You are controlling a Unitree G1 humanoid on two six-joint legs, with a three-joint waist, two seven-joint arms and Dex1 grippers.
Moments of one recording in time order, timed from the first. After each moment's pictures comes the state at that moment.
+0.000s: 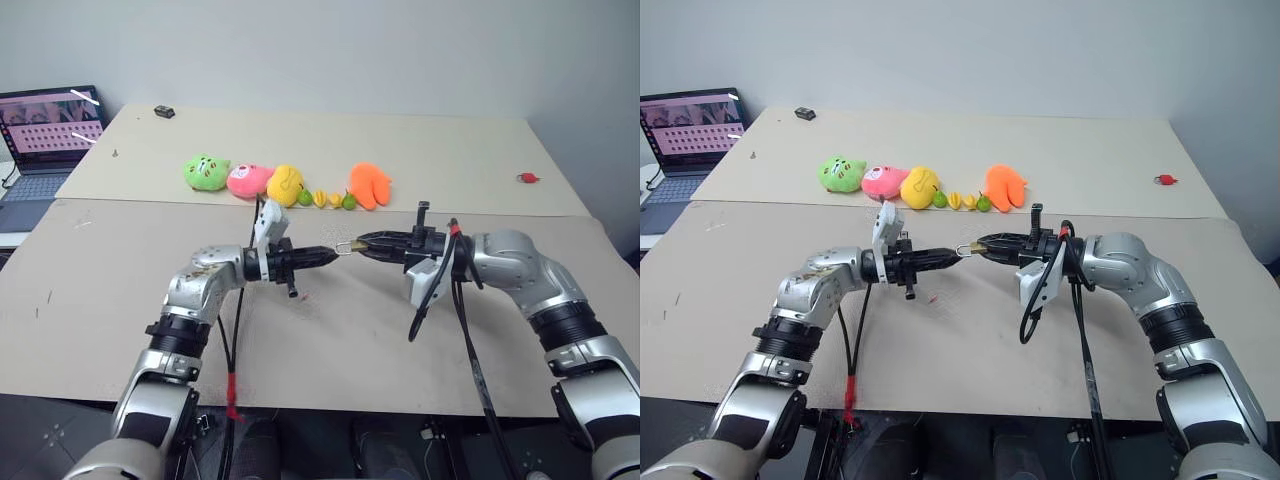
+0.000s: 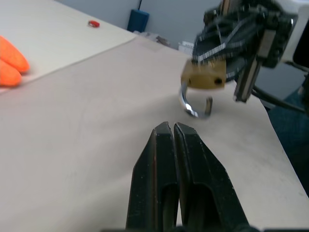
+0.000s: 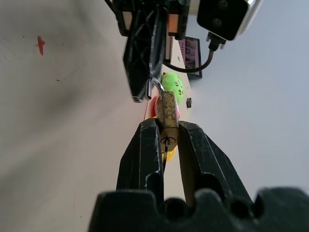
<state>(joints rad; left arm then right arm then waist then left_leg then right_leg) -0.69 0.34 -0.07 0.31 -0.44 0.46 -1.13 -0.73 -0.72 0.30 0.43 -0.35 -1.02 0.59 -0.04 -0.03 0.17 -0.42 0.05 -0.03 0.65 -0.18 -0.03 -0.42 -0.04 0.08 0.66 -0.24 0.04</state>
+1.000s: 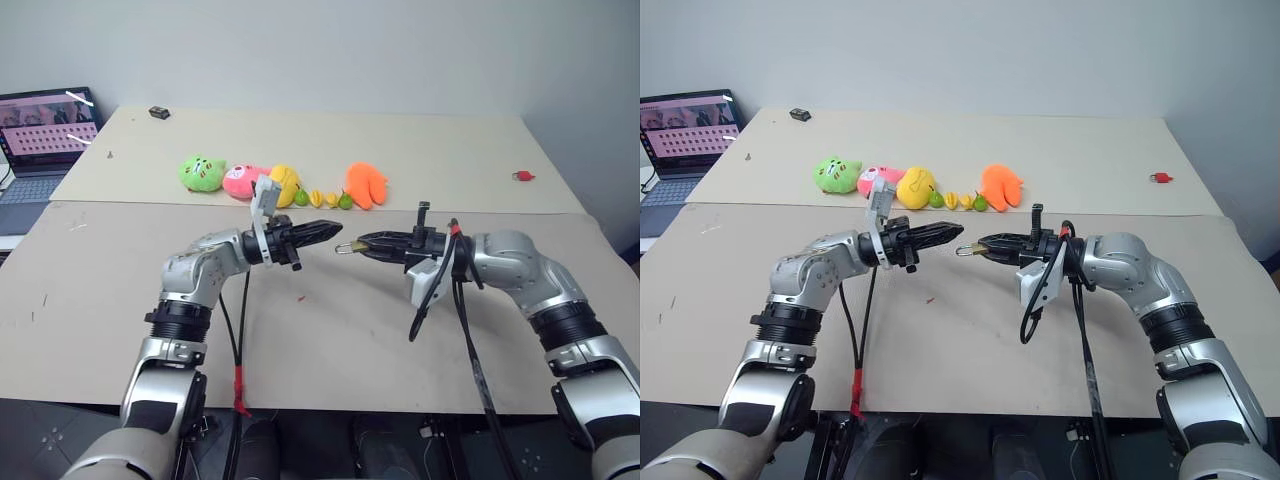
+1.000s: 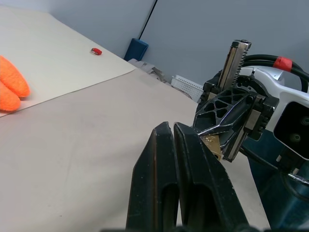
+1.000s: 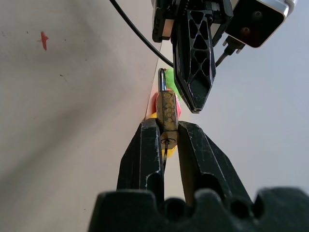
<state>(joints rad) -0.75 0.31 0.02 0.30 -0.55 0.66 -1.06 -0.73 -0.72 0.30 0.44 -0.35 -1.02 0.59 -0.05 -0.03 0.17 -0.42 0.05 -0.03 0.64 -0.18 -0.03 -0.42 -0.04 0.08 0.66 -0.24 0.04</state>
